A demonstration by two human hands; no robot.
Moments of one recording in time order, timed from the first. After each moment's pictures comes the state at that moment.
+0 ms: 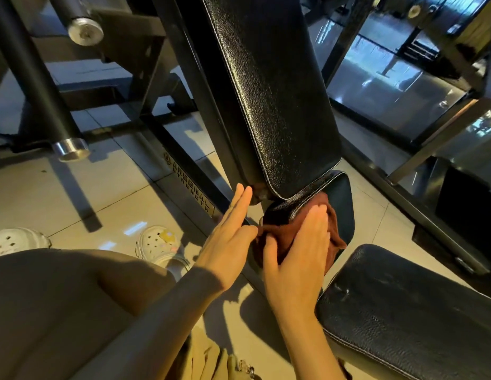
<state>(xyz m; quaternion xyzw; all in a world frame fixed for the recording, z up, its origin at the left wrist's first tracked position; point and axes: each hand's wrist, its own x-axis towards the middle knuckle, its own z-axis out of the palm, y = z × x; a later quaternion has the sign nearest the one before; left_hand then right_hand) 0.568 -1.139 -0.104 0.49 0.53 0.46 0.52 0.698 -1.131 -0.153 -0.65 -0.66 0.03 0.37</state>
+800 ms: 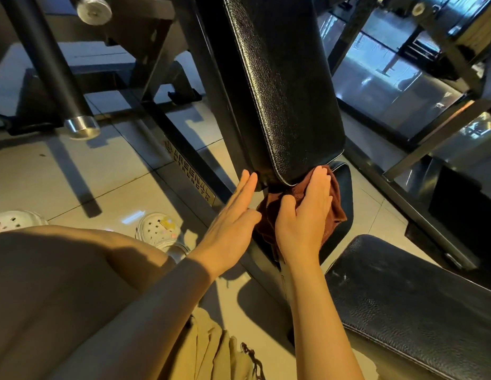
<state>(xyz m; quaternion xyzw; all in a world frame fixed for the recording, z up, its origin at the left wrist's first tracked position) 0.564 -1.143 -0.102 0.52 0.52 0.43 0.53 0.677 -1.096 -0.112 -0.67 -0.61 0.15 0.41</state>
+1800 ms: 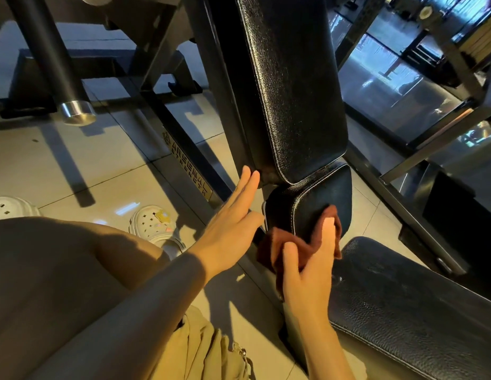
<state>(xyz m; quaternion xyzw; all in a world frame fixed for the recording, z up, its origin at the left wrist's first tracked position) 0.564 -1.142 -0.103 0.54 0.53 0.40 0.51 0.731 -1.151 -0.160 -0.64 -0.64 0.19 0.37</state>
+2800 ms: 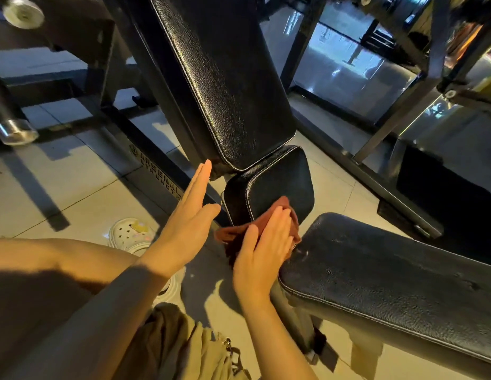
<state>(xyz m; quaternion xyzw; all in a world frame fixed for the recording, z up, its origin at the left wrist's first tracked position) 0.577 -1.155 -0.098 0.54 0.56 0.43 0.46 0.703 -1.162 -0.174 -0.69 -0.58 0.16 0.40</state>
